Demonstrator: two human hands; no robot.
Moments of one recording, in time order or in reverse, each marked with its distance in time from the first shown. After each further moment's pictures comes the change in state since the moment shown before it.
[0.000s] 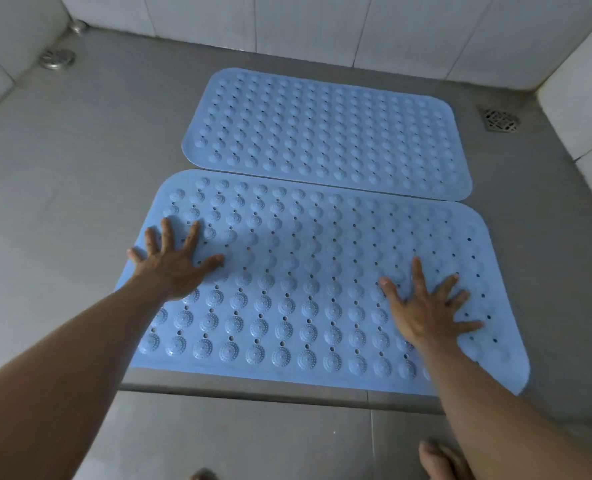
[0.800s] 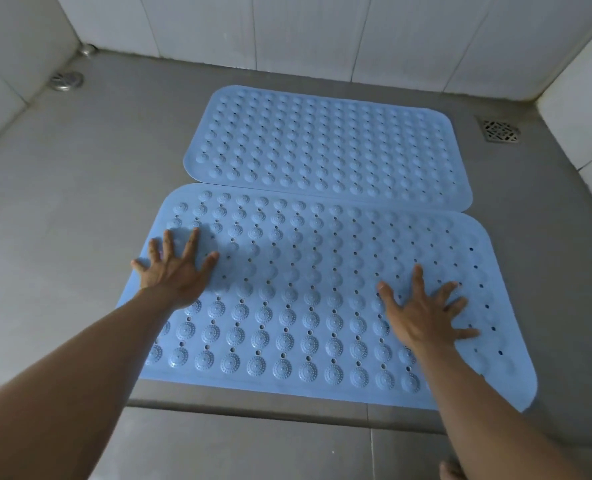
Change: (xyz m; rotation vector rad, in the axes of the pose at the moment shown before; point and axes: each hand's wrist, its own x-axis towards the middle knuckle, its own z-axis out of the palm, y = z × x) left_hand 0.007 0.010 -0.005 -0.034 0.073 -0.080; right_hand 0.003 -0.016 -0.014 0.065 -0.041 -0.015
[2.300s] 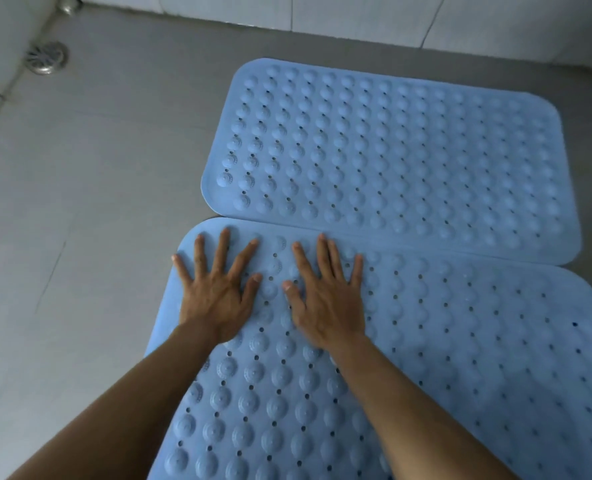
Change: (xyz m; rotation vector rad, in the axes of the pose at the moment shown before) left_hand 0.093 0.020 -0.013 -0.030 0.040 0.190; right_hand 0.030 -0.244 0.043 -0.149 0.029 -0.773
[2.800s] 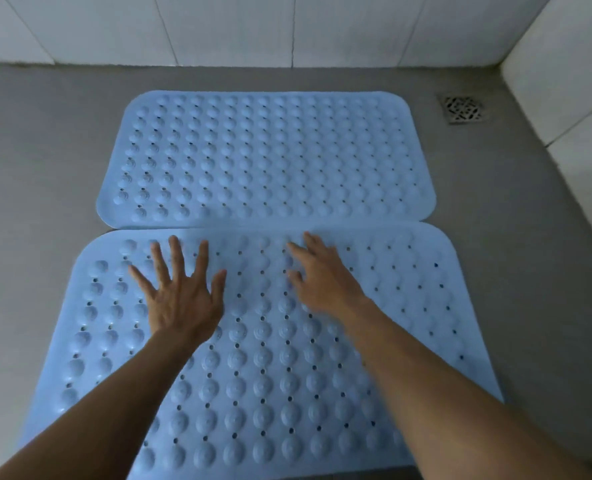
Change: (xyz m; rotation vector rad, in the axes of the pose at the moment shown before) left_hand -0.035 0.128 -0.008 0.111 0.086 -0.037; right_hand -0.061 0.149 -0.068 0.230 -0.048 0.036
